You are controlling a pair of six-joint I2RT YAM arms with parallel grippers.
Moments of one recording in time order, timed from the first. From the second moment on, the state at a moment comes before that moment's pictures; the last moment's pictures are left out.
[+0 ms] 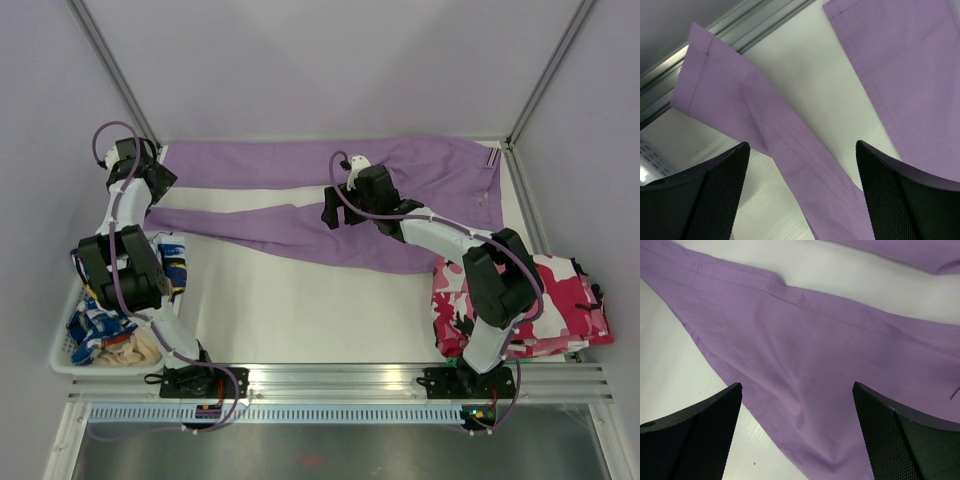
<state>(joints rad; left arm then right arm) 0.30 1.85 1.49 -0.50 -0.23 -0.62 0.56 1.78 1.22 -0.01 -0.12 0.23</state>
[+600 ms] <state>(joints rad) 0.35 1.89 1.39 -0.43 -0.28 -0.86 0.56 1.78 1.18 0.00 -0.12 0.23</state>
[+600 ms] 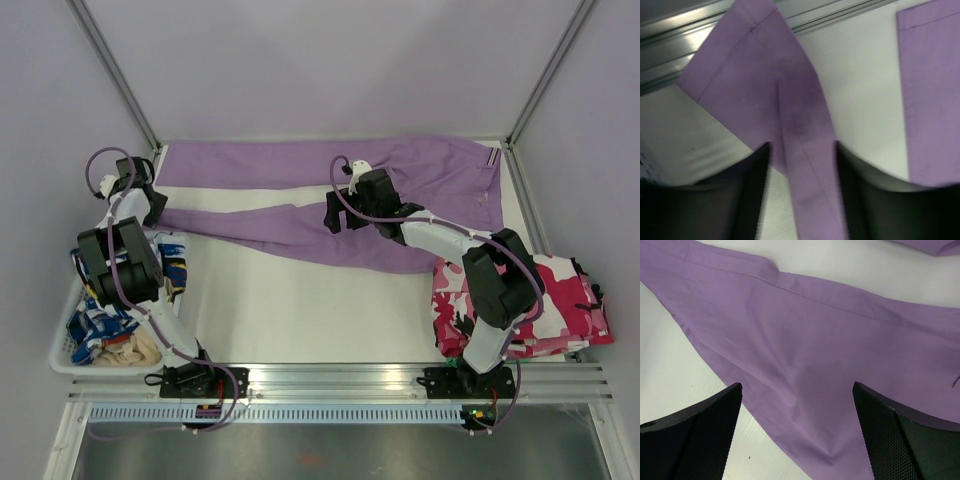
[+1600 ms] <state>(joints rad) 0.38 1.93 1.53 -0.38 -0.16 -0.73 0.56 1.80 1.19 0.00 -0.12 0.23</state>
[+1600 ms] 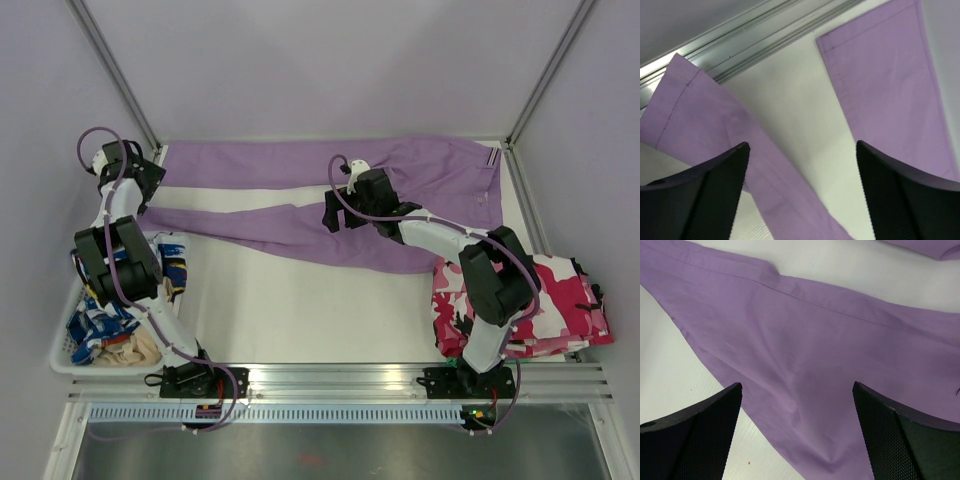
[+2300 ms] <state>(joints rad) 0.38 2.07 1.49 -0.50 -0.16 -0.87 0.56 1.82 1.20 0.01 -0.13 0.24</state>
